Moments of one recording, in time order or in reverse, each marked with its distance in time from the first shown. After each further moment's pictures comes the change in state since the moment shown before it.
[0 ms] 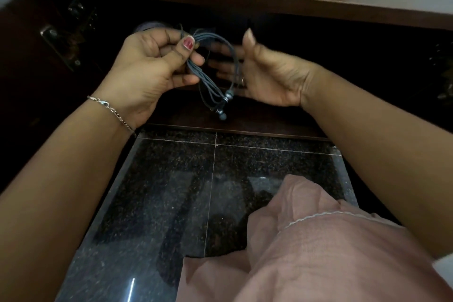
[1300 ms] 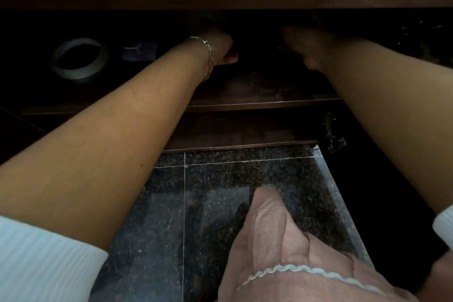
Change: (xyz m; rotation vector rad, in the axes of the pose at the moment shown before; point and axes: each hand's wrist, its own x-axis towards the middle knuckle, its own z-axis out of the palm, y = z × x) left_hand 0.158 -0.052 0.158 0.123 -0.074 -0.410; right_hand -0.041 0.004 -0.151 -0.230 1.077 0.001
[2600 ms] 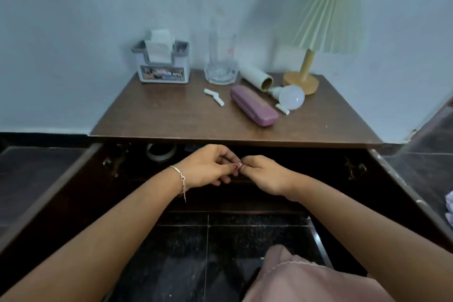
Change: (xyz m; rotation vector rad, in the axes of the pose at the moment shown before) left_hand -0.197 0.042 -0.096 0.501 -0.313 0.242; right_hand -0.196 -0.096 0.044 -0.604 -0.433 -0.261
